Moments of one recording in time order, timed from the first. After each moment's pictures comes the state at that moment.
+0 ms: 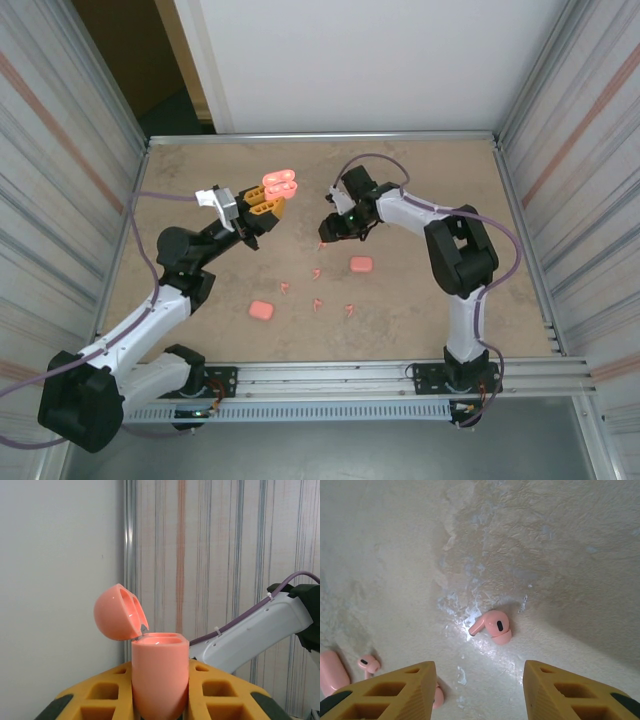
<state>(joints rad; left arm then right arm) -0.43 1.01 0.58 0.91 0.61 -0.27 0.53 2.02 1.44 -0.59 -0.45 0.20</state>
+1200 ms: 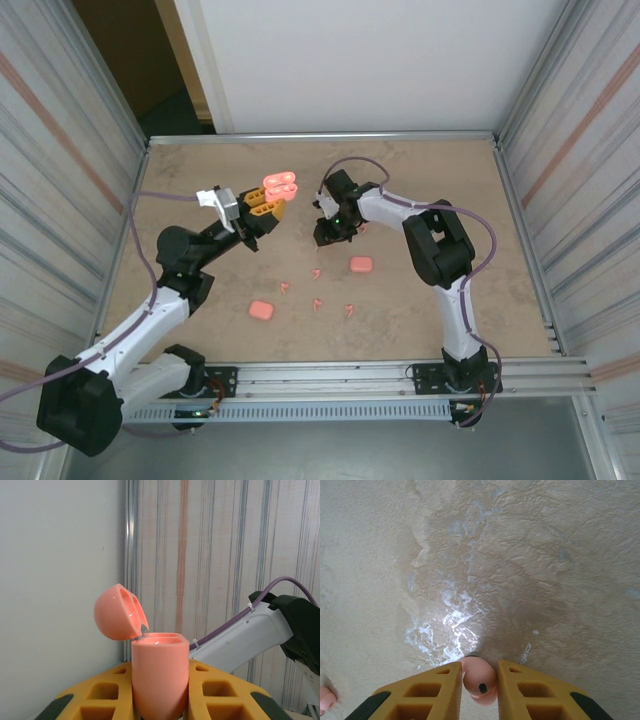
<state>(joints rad) -0.43 0.99 0.58 0.84 0.60 -0.26 0.58 2.17 1.58 -0.65 -0.37 0.16</state>
